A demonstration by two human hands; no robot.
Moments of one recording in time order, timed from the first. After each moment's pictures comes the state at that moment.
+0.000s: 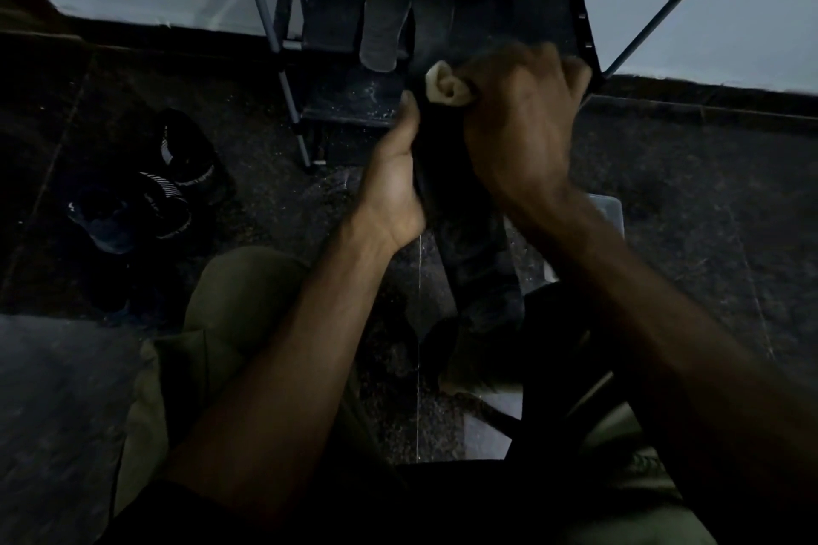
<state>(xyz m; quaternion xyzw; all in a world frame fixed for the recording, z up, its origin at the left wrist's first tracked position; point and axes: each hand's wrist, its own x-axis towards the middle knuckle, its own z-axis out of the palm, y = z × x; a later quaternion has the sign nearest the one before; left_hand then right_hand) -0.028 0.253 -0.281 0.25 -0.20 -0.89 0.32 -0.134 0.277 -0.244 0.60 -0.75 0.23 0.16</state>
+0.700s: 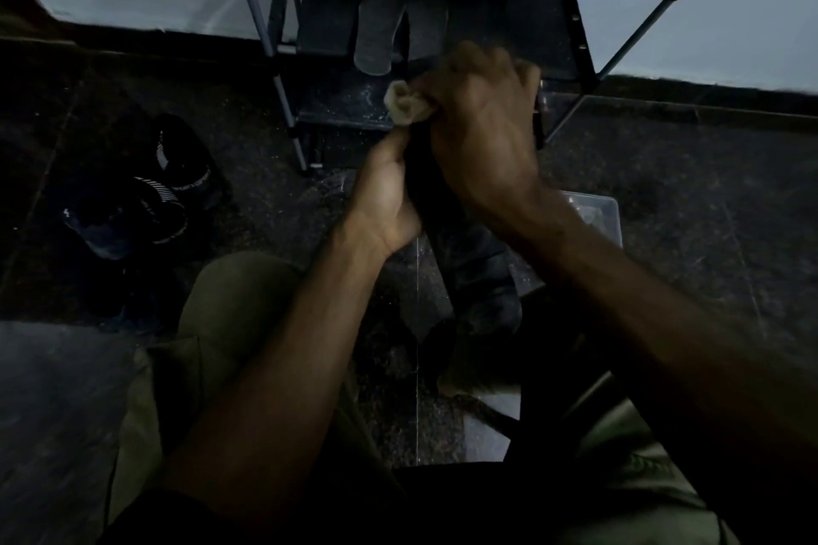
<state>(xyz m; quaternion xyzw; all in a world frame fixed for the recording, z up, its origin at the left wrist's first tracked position) -0.025 0.250 -0.287 0.28 -0.19 -0.89 0.30 -0.119 0.270 -0.245 0.65 -0.72 0.22 0.13</state>
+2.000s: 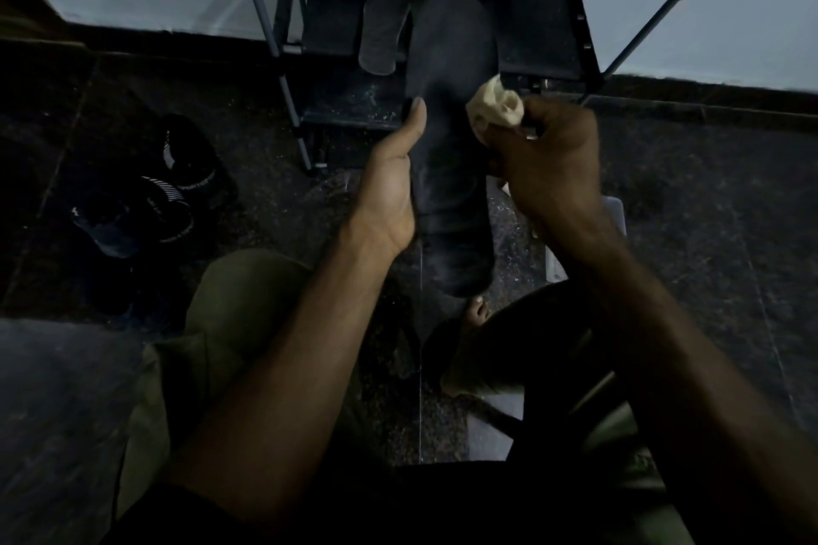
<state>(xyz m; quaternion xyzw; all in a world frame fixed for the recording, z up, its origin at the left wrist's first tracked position) -0.027 0.252 -0.277 0.27 -0.22 -0.88 0.33 -0.145 0.307 -0.252 0.41 -0.72 0.51 -0.22</state>
